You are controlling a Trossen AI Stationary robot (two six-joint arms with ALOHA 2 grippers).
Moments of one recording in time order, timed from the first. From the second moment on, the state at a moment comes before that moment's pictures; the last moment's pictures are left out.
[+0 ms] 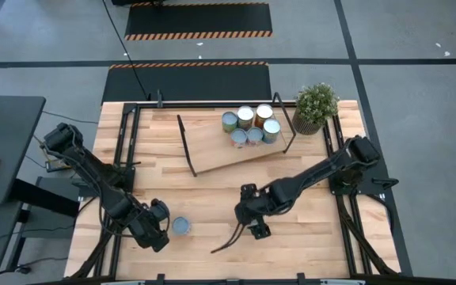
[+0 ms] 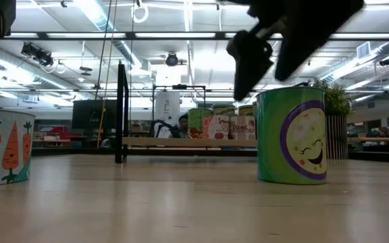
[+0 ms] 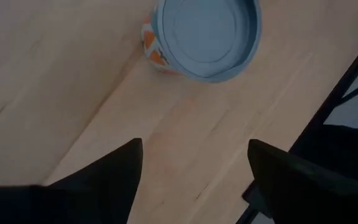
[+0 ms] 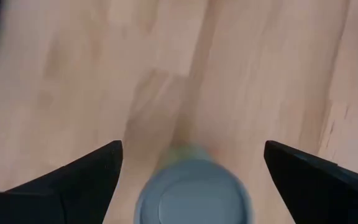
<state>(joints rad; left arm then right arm) -0.83 1.35 0.83 -0.63 -0.11 -1.52 0.39 1.85 1.40 -0.68 0.06 0.14</state>
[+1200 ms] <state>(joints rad) -0.82 1.35 0.83 -0.57 -0.16 -1.52 0.05 1.82 1.57 -0.80 0.10 -0.02</state>
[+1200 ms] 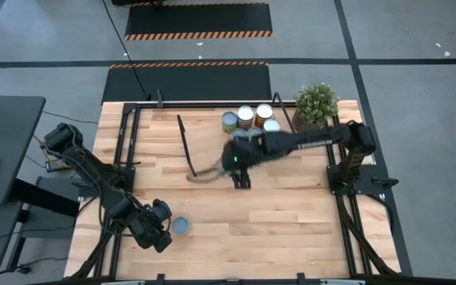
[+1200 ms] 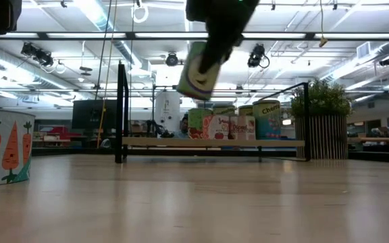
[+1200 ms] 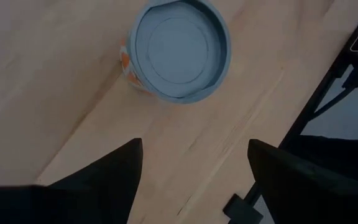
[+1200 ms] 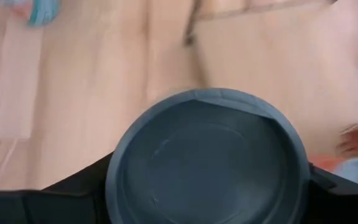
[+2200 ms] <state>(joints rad) -0.82 1.35 0.83 -0.53 -0.17 -1.56 -0.24 2.24 2.05 -1.04 0.06 -0.14</state>
